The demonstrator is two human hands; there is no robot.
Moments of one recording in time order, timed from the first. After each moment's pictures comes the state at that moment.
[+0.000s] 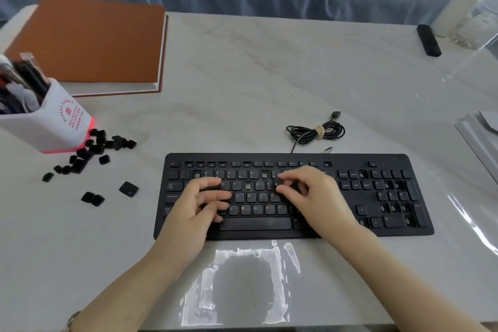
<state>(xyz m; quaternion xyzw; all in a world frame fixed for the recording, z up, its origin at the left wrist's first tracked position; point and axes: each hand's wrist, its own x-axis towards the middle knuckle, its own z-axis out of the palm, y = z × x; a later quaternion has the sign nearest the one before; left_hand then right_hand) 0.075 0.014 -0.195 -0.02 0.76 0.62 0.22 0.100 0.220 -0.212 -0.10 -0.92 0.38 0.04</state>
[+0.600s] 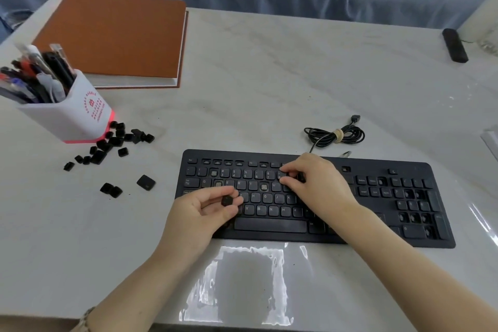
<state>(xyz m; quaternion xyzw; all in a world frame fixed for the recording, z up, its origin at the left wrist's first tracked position) 0.075 0.004 -0.192 -0.06 0.70 0.69 0.19 0.063 0.211 -0.206 -0.05 -0.97 0.25 -0.03</state>
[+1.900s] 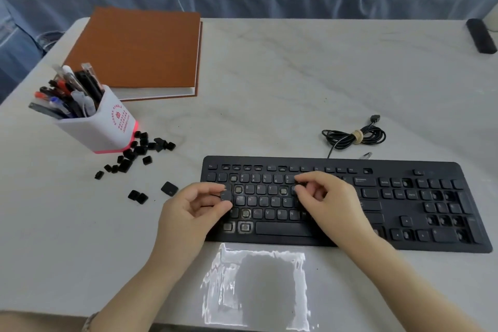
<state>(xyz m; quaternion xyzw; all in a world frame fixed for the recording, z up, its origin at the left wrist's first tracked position) 0.065 -0.028 -0.185 -0.04 0.79 0.61 0.09 0.089 0.184 -0.210 -0.15 -0.87 0.47 0.03</state>
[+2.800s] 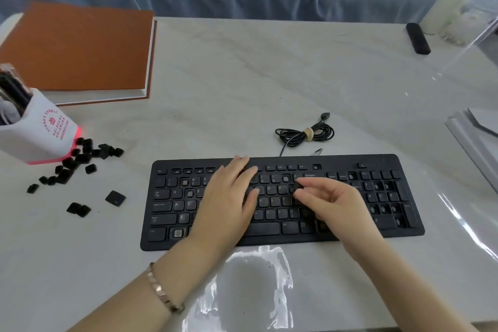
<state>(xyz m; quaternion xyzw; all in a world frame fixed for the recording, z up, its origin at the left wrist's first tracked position) 0.056 0.070 -0.238 0.29 0.90 0.32 -0.01 0.125 0.242 -0.192 -0.28 -0.73 0.63 0.01</state>
